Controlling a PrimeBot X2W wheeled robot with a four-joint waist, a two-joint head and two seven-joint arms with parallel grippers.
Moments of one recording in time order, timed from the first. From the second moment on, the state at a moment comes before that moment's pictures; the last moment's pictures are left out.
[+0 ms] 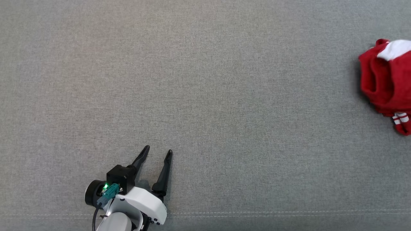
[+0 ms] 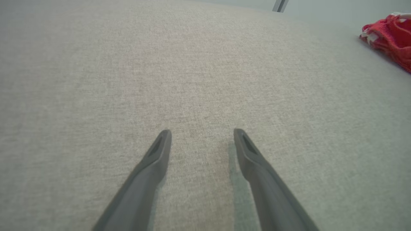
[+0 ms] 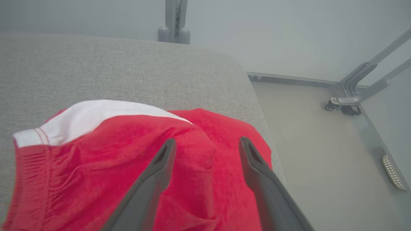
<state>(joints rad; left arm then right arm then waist) -0.22 0.04 -0.25 0.47 -0.23 -0.09 -0.25 -1.04 -0.73 0.79 1.08 0.87 0.13 0.04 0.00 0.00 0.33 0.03</state>
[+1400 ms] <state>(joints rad) -0.16 0.04 -0.21 0.42 -0.24 -0.06 -0.25 -0.77 -0.51 0.49 1.04 0.76 0.13 -0.25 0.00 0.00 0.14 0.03</state>
